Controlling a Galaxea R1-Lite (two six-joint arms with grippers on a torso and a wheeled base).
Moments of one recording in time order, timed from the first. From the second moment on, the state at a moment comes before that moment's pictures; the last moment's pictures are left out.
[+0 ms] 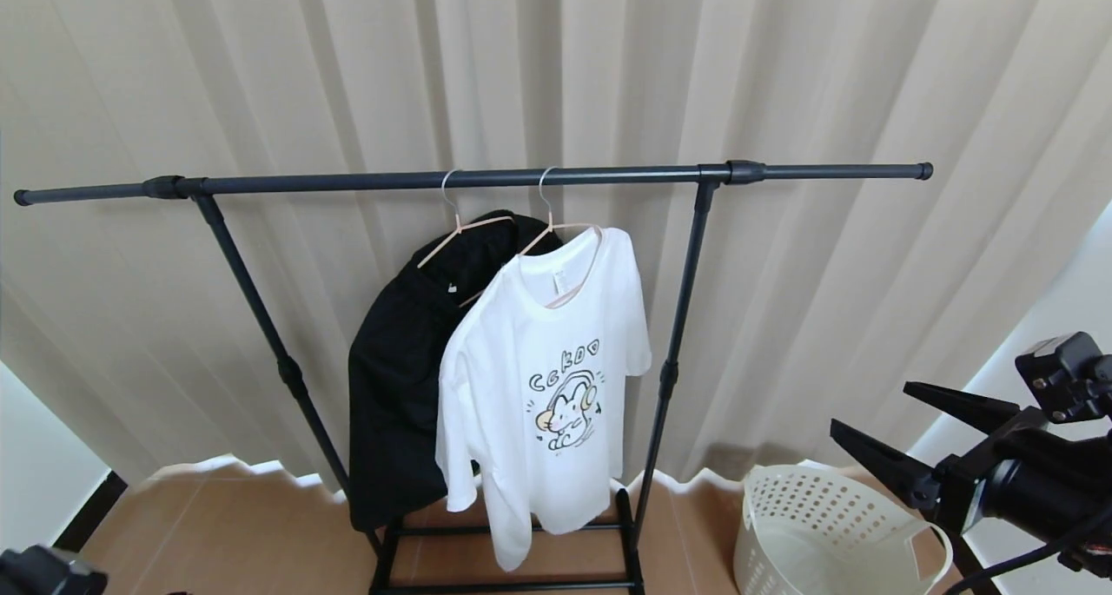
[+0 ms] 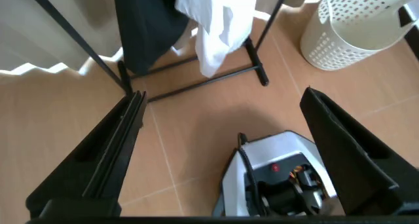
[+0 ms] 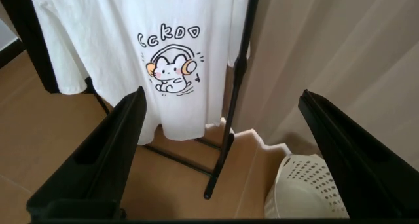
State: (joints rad) left arm -0.37 0.82 -0.02 -0.27 0.02 -0.05; right arm 0.22 1.32 -0.18 -0.90 0.17 -0.03
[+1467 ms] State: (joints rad) left arm 0.00 0.00 0.00 -0.11 0.06 -0.03; right arm 0.22 0.43 -0.07 -0.15 0.07 -0.04
